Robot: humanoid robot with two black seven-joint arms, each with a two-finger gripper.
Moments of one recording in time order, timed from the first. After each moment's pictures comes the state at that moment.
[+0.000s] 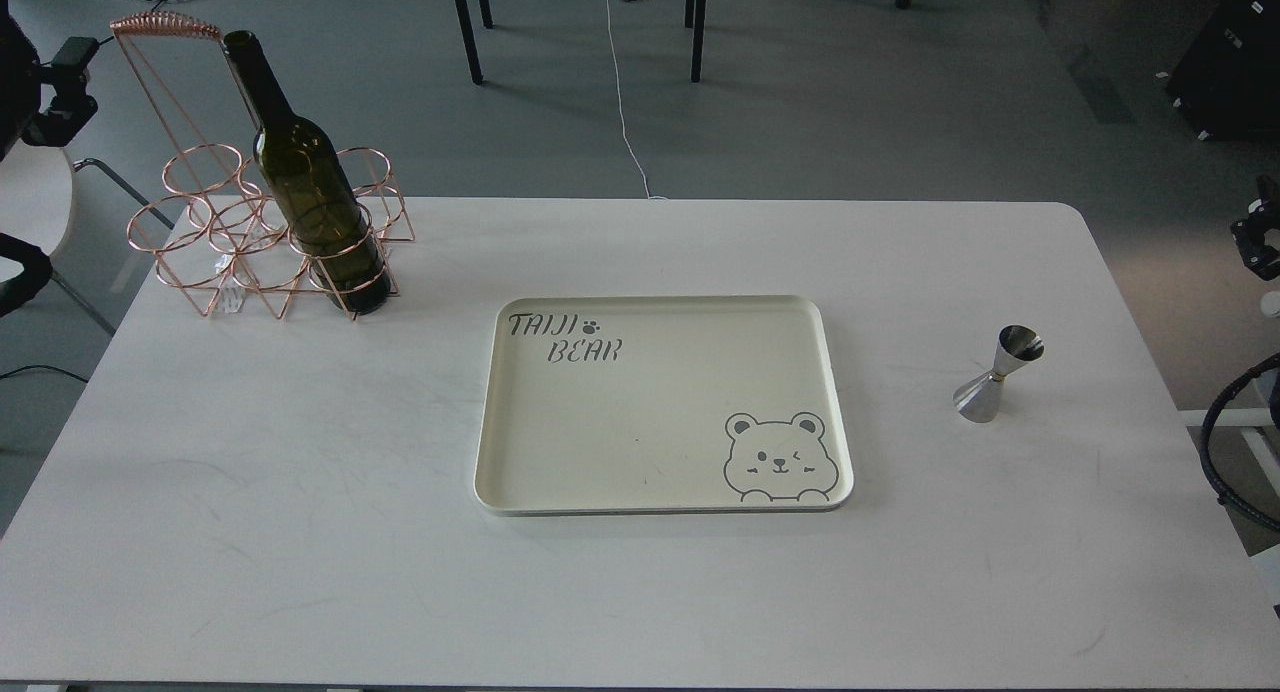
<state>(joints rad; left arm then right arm) -0.89 0.82 -0.54 -0.76 -0.03 -0.29 -0.27 0.77 -0.53 0.64 0.20 0.30 0.49 0.37</state>
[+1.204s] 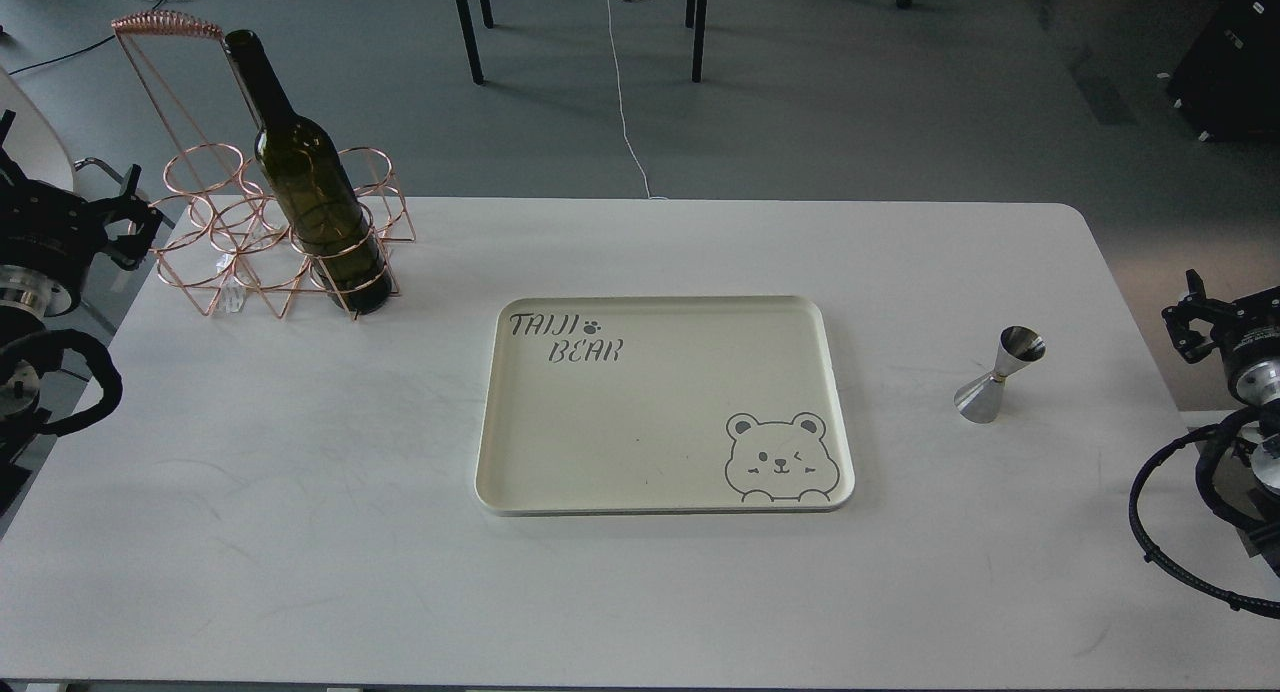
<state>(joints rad) -0.65 0.58 -0.76 -0.53 -0.45 -0.49 -0.30 0.64 -0.44 0.69 0.21 0.41 0.49 0.36</state>
